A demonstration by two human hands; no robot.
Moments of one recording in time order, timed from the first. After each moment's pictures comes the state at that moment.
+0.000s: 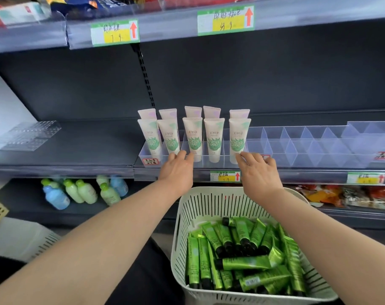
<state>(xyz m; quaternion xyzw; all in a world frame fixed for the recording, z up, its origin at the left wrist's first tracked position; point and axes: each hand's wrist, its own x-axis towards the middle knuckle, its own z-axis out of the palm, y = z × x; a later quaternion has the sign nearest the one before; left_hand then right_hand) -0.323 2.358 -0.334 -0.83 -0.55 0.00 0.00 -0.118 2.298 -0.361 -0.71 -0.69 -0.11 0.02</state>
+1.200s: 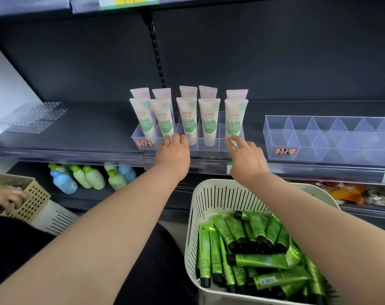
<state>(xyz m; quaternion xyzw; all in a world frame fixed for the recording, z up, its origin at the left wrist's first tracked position) -0.358 2.398 -0.344 -0.79 -0.60 0.04 0.05 -0.179 2.349 -0.357 -0.71 -0.70 0.00 0.06</state>
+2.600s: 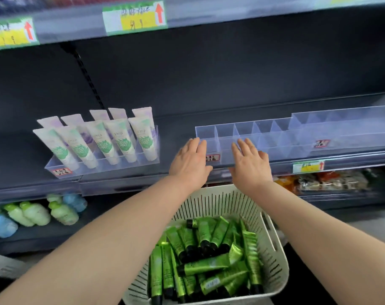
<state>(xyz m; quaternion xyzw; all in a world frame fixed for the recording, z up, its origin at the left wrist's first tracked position) -0.178 2.345 -0.336 -0.88 -0.46 -0.09 -0.03 -0.028 2.282 -0.360 -0.80 -0.60 -0.05 0.03</state>
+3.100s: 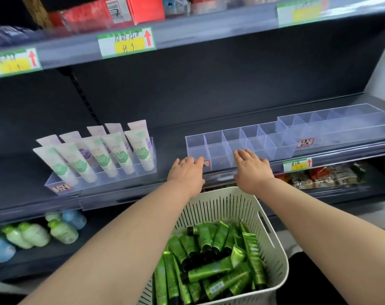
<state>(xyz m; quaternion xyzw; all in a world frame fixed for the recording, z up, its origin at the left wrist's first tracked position) -0.172 2.344 -0.339 -0.90 -0.44 0.04 0.01 -0.007 2.265 -0.351 -0.81 -0.59 0.03 0.01</state>
